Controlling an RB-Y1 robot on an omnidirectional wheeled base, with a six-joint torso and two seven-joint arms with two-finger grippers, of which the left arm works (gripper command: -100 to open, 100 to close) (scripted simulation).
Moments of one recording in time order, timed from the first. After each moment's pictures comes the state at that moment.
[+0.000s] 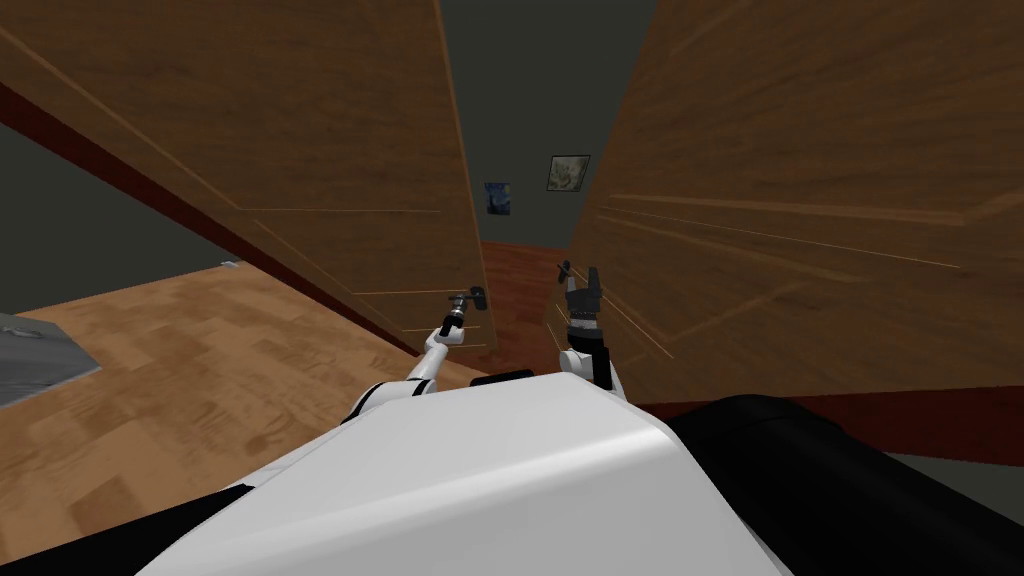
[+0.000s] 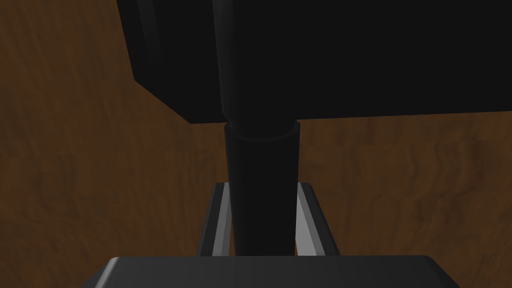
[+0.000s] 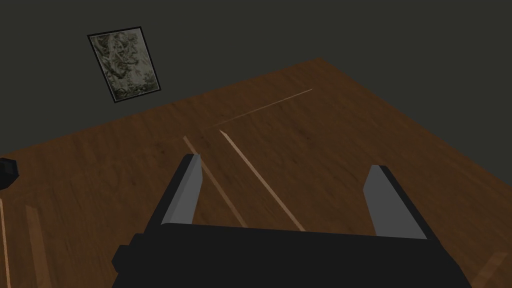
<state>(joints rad) -0.43 0.08 0.05 -0.74 -0.06 -0.42 0.09</state>
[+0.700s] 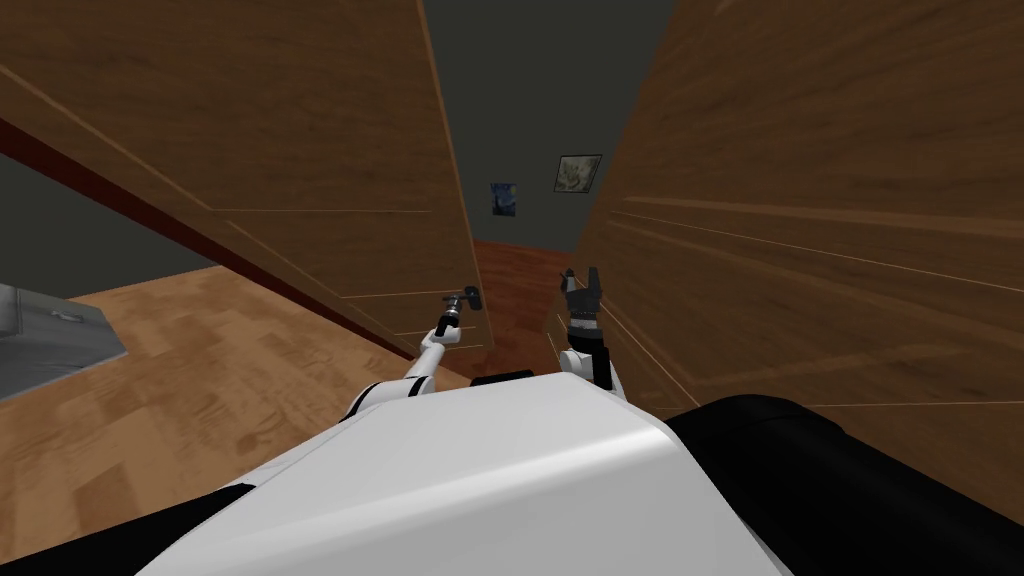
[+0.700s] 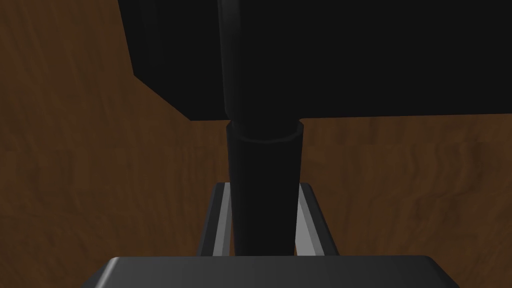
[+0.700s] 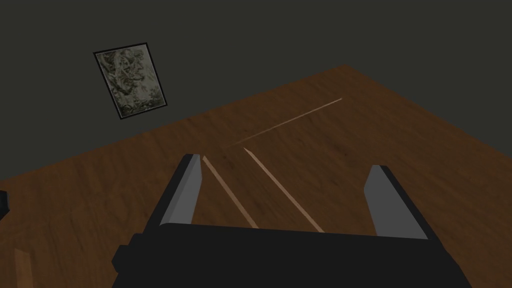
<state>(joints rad) -0.44 0.09 0.13 -0.71 -0.03 -0.43 0.07</state>
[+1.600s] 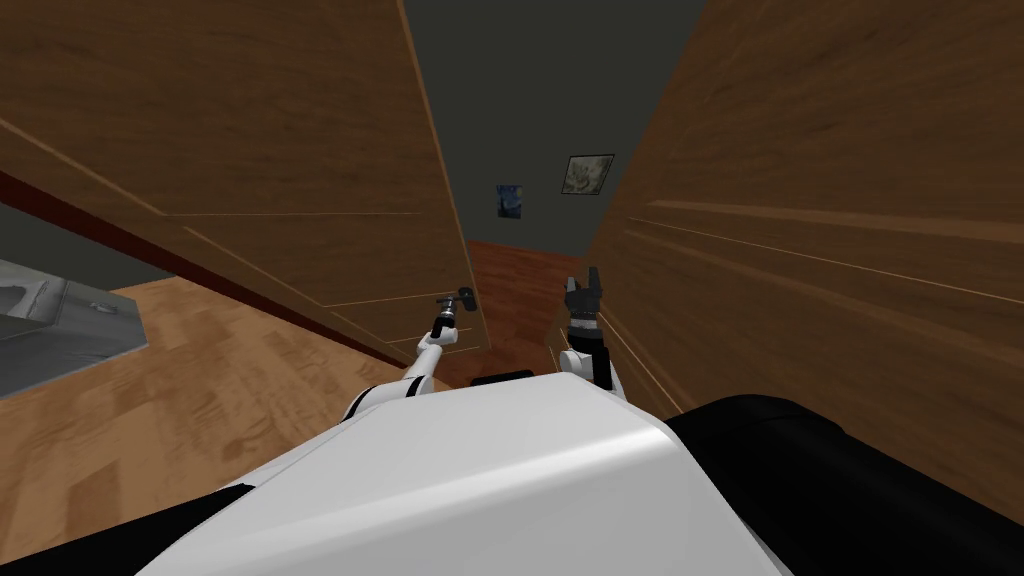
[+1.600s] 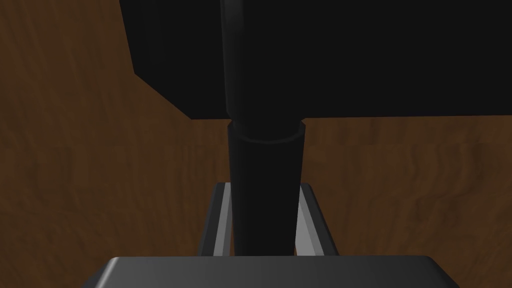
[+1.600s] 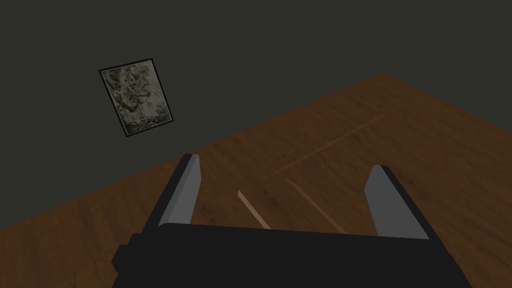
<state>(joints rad) -0.44 0.09 0.20 -0.70 0.01 -0.44 0.01</state>
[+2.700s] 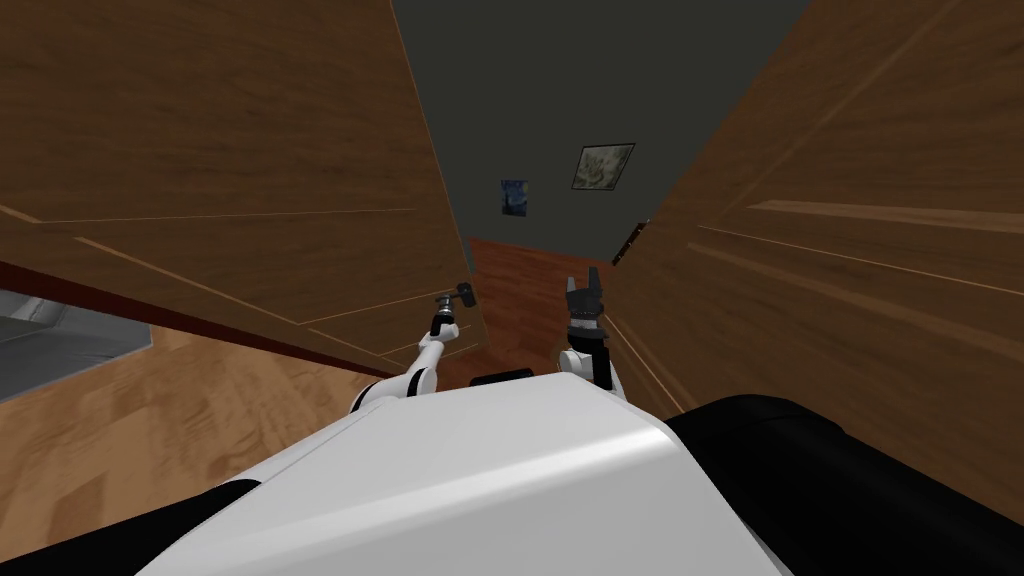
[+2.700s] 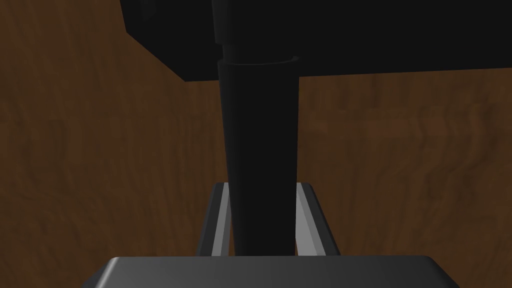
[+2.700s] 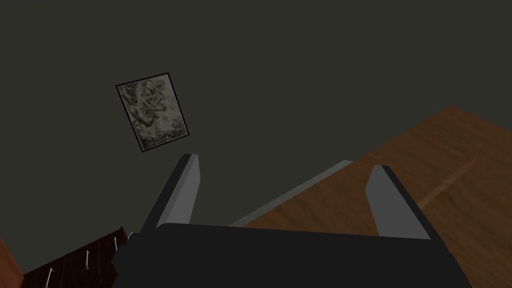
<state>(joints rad) -0.49 0.06 0.31 -0.65 0.09 -0.47 -0.16</state>
